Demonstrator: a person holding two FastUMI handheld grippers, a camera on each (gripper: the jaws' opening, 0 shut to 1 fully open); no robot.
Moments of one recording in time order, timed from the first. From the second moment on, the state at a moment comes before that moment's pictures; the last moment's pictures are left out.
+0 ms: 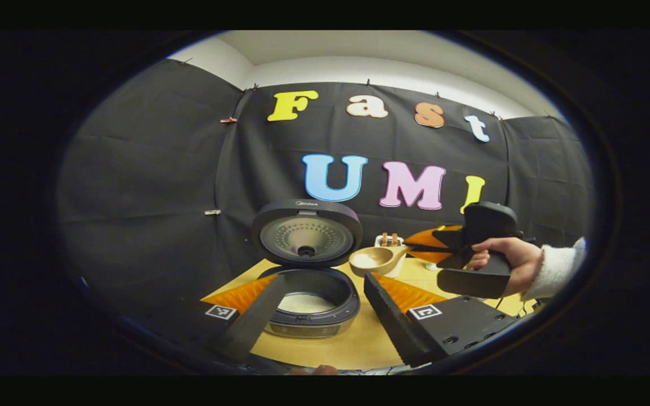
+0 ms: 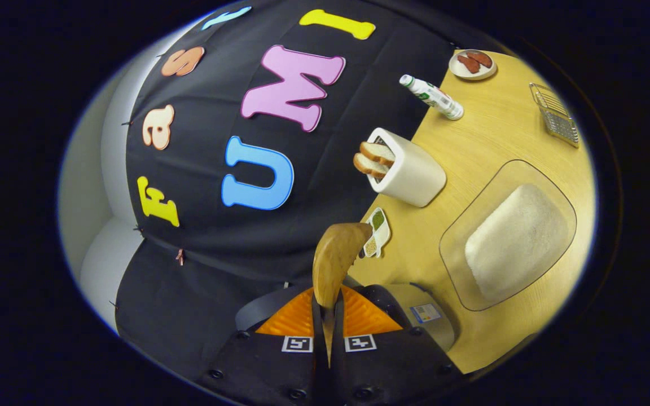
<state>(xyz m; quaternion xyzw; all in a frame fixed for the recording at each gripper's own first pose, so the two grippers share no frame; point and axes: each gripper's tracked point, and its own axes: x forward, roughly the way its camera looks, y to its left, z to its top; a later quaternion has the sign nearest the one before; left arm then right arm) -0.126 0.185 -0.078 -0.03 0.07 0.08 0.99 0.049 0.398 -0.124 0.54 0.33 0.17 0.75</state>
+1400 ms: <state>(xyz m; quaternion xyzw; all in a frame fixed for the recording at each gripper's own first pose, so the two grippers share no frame) -0.112 0.252 -0.110 -0.03 0.10 0.12 0.99 0.008 0.514 -0.142 0.11 0.19 0.37 0.90</state>
